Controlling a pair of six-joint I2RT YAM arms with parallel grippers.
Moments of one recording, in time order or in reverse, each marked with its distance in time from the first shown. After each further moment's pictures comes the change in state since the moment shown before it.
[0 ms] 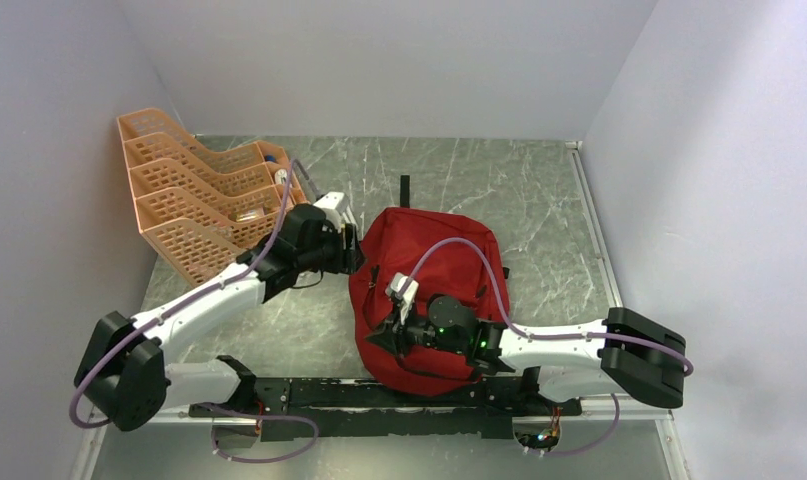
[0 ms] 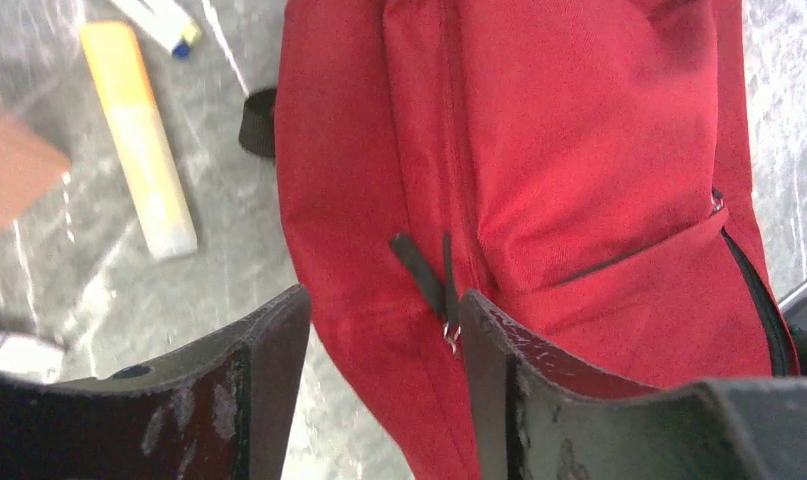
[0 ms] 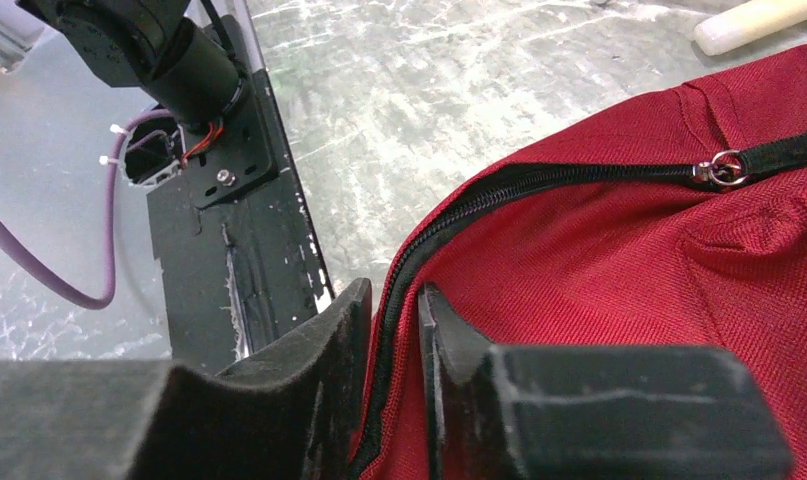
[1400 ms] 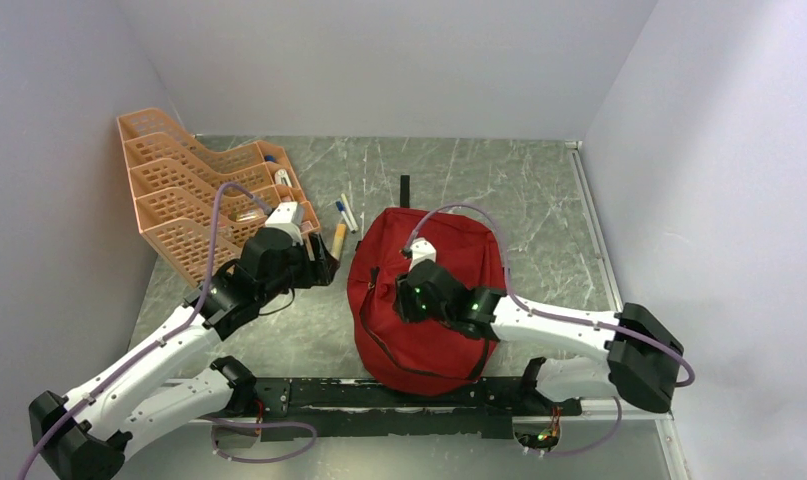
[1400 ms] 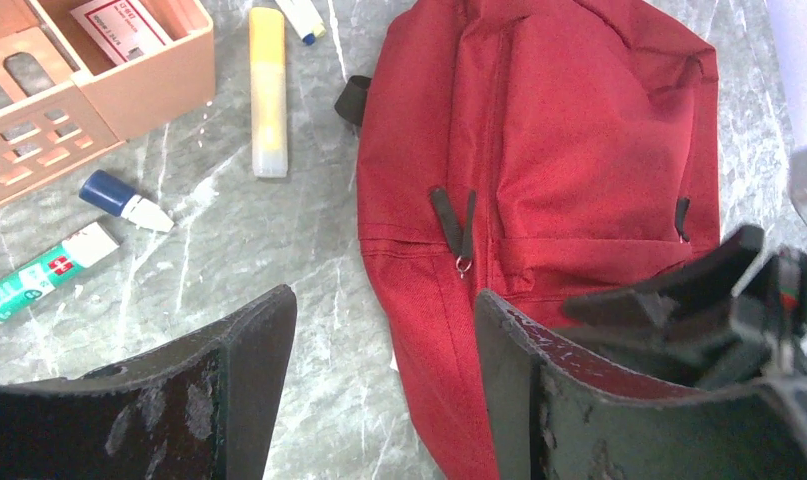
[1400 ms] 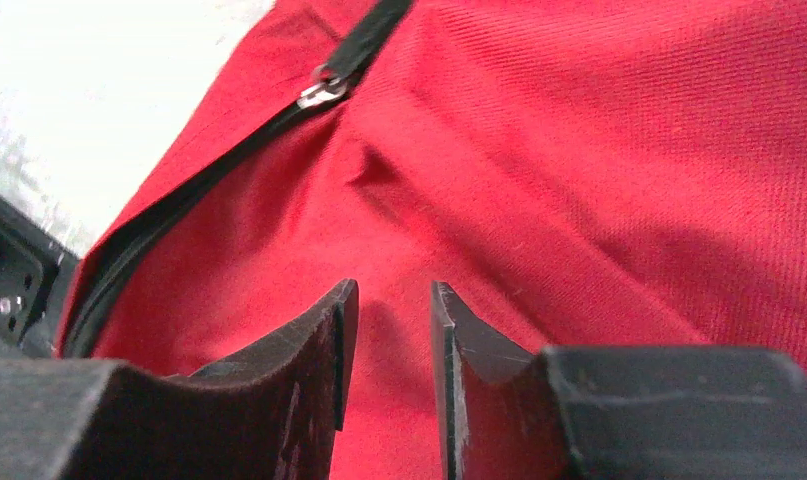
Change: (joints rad) left arm -0.060 -0.415 -0.071 -0.283 -0.259 -0.179; right arm -0.124 0.018 0.322 -0.753 0.303 0.252
